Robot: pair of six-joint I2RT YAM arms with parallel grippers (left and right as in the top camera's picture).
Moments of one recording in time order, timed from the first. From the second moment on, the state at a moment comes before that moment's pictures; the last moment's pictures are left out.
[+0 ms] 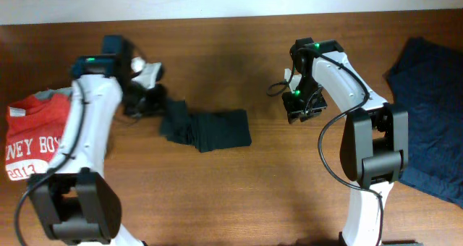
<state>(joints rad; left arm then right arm) -0.06 1.81 1.61 -1.22 0.36 0.03 0.18 2.17 1.74 -1.32 -0.13 -0.03</state>
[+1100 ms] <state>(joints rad) -0.28 1.94 1.83 -1.10 0.12 0.01 0.18 2.17 1.74 -1.40 -0.22 -0.12</state>
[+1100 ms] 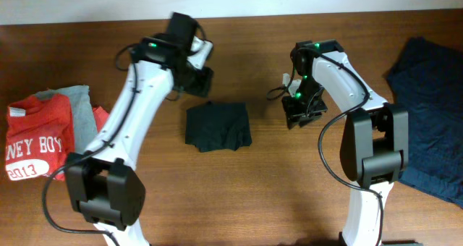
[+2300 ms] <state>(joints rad) -0.17 2.28 1.83 -1.44 0.16 0.09 0.47 2.13 1.53 -0.85 -0.14 0.01</state>
